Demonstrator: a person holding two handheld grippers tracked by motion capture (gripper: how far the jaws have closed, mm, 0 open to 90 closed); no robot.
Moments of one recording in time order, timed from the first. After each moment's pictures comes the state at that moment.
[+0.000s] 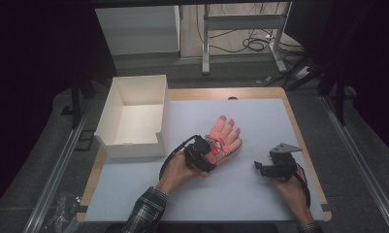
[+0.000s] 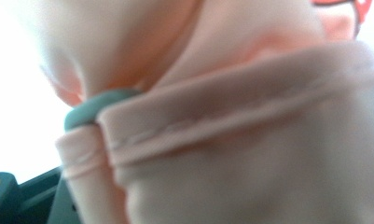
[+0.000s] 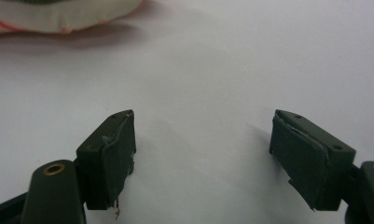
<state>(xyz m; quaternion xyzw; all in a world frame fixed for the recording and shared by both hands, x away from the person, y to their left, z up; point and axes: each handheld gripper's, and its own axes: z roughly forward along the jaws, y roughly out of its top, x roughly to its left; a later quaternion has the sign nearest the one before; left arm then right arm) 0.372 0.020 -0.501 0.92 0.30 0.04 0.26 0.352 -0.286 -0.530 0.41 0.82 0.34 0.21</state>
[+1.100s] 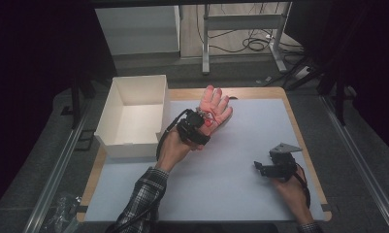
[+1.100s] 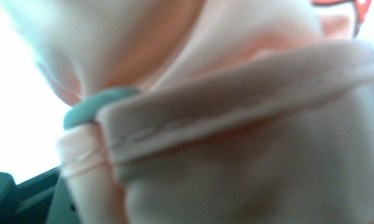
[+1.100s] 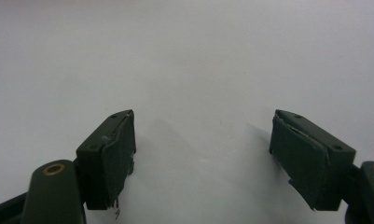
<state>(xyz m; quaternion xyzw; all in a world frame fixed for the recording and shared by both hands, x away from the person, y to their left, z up) 0.413 0.042 -0.439 0.88 0.37 0.12 0.27 0.352 -0.286 -0.530 0.41 0.82 0.34 0.21</state>
